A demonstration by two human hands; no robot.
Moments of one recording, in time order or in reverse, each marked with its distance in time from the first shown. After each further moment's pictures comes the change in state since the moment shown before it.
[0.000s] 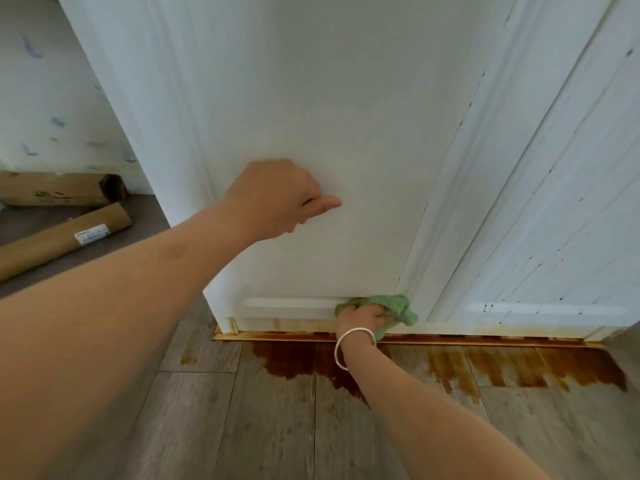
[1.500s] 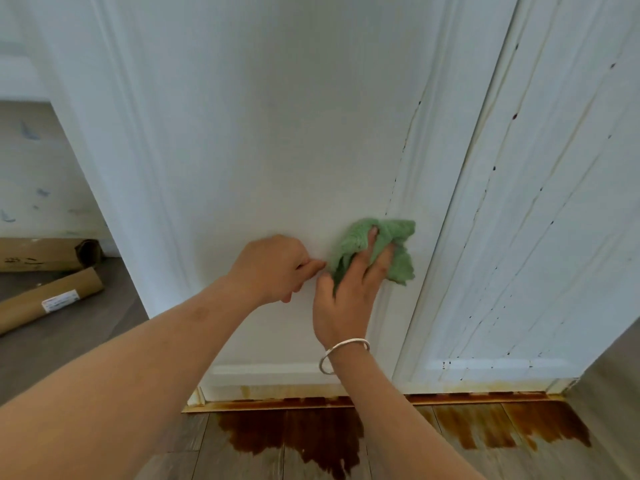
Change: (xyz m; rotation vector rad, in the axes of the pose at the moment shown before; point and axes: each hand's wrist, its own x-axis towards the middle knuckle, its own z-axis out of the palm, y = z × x) left_hand 0.027 0.045 -0.002 -0.130 -0.075 -0.142; right_hand -0.047 -0.105 -0.075 0.194 0.331 -1.096
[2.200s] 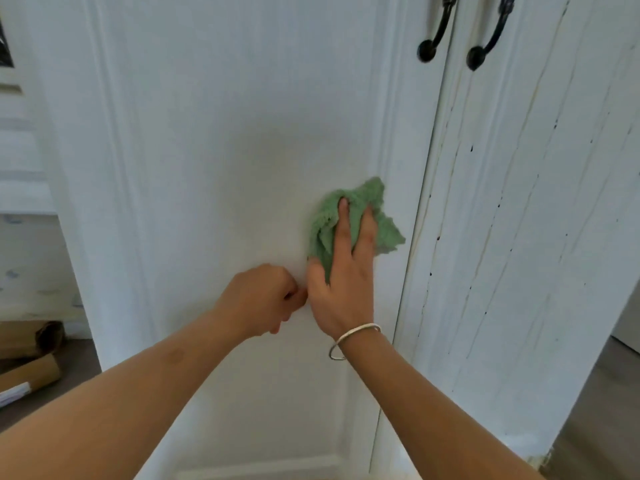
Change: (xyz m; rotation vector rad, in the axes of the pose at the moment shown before) left_hand 0.026 0.030 -0.096 -0.065 0.116 0.012; right_hand 0.127 -0.097 -0.062 -0.105 -0.065 -0.332
